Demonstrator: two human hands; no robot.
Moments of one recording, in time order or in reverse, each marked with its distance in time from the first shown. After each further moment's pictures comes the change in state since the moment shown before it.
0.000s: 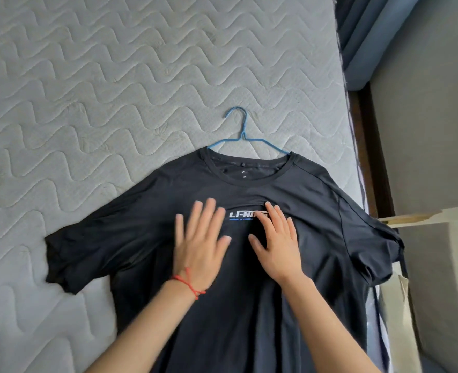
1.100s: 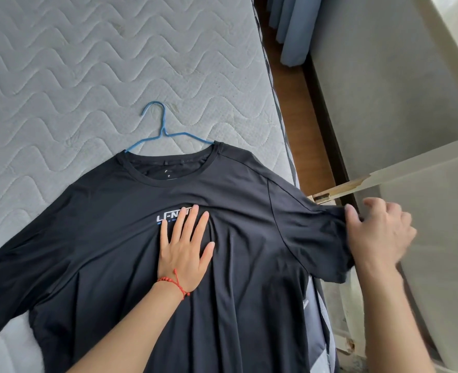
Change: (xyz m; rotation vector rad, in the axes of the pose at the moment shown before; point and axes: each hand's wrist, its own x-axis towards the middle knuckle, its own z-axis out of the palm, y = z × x) left_hand 0.016 0.082 0.057 0.177 -0.139 0.151; right_hand -0.042 0.166 -0.156 -0.196 0.350 0.820
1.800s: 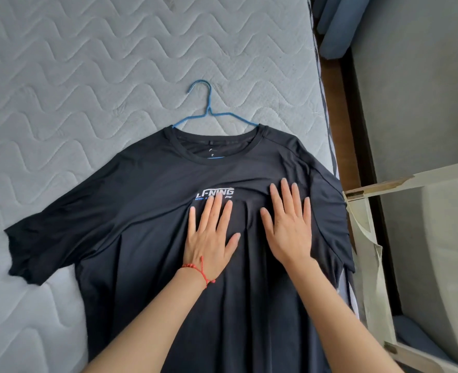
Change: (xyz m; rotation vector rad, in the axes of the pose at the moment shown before) left_hand -0.026 -0.016 -0.001 -0.049 -0.023 -0.042; right_hand -0.103 -0.087 0.099 0.013 -0.231 -0.692
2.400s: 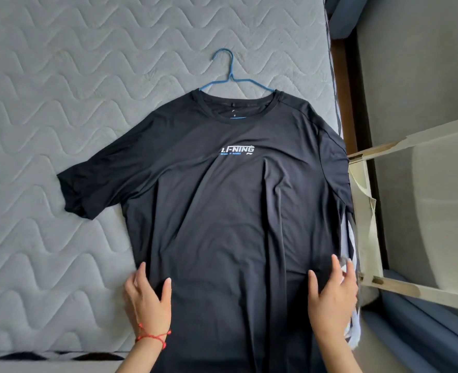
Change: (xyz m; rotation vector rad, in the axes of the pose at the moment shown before) left_hand -0.245 -0.071 -0.003 -0.443 0.084 -0.827; right_hand -0.235 0.009 -0.007 0.140 0.135 0.557
